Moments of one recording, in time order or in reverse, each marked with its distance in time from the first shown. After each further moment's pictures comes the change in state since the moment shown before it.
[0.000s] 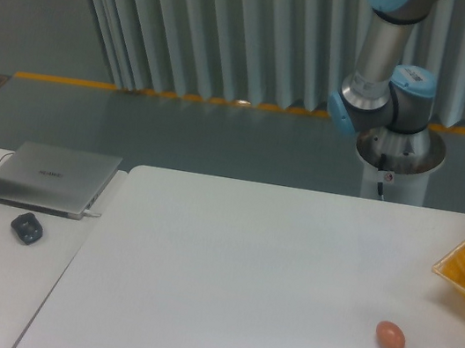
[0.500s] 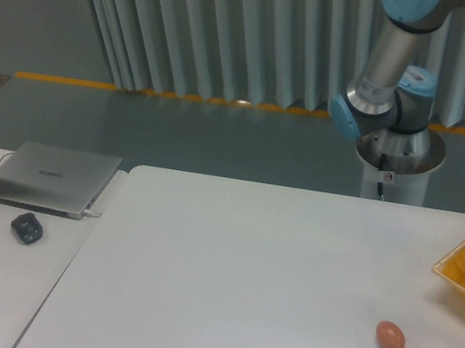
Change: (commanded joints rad) arm 0.116 -0.044 -0.005 0.002 -0.152 0.089
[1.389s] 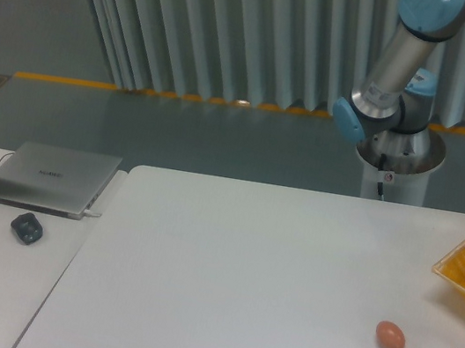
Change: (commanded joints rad) arm 0.008 -0.034 0.020 -0.002 -0.009 0.003
